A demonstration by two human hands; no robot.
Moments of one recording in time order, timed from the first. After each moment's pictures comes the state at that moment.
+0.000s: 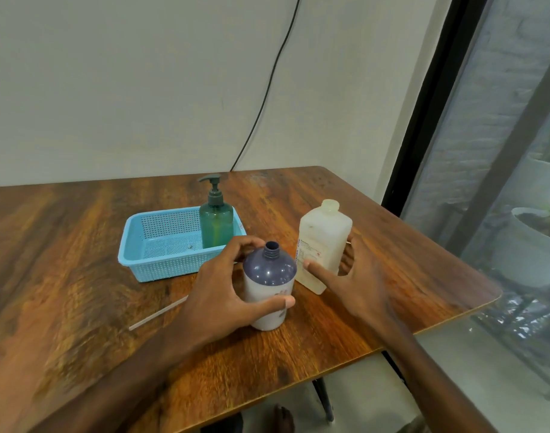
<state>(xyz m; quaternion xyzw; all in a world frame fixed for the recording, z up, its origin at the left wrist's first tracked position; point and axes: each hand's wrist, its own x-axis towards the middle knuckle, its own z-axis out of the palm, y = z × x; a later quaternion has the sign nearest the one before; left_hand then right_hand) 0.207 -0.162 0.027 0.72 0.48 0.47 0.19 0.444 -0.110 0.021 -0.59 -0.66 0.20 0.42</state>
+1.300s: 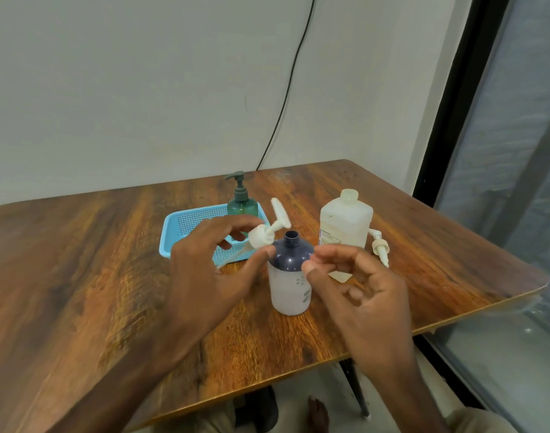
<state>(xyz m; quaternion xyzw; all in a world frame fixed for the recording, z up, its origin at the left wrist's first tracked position) 0.191 -0.220 0.076 0.67 0.53 0.51 -0.01 0.395 -0.225 0.059 -0.40 -0.60 0.35 0.59</state>
